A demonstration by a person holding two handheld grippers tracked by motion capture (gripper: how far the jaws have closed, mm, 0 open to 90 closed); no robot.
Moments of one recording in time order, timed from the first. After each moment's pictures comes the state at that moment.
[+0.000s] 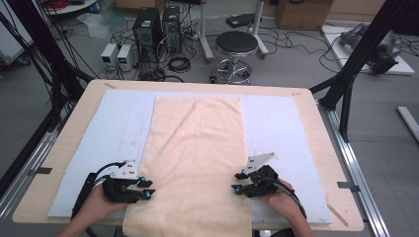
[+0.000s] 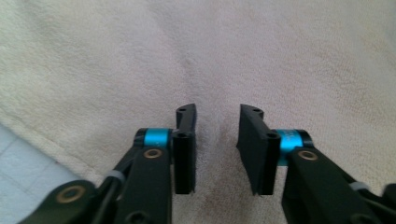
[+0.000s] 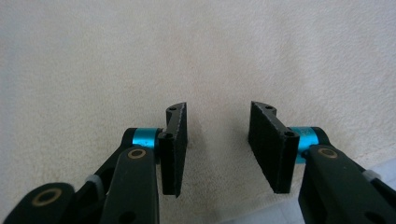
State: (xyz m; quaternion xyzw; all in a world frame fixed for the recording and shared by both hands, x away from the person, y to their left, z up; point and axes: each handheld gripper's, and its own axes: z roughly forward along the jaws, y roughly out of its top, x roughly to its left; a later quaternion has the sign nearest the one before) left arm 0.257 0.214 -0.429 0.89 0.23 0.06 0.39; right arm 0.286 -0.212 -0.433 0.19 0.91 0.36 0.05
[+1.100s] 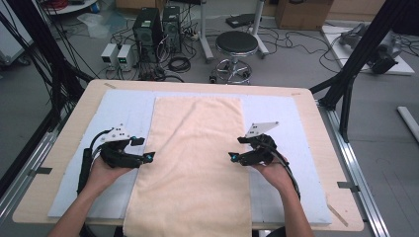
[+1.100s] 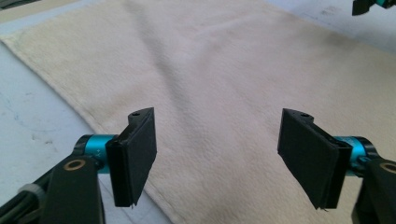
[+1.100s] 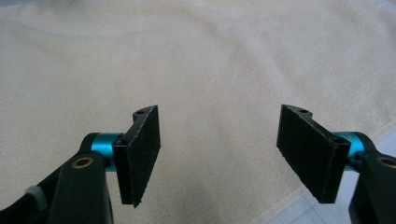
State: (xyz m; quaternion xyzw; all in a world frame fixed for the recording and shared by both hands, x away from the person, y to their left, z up) left arm 0.327 0.229 -0.398 0.81 0.32 0.13 0.48; right arm 0.355 -0.209 -0.397 0.25 0.87 0.41 0.11
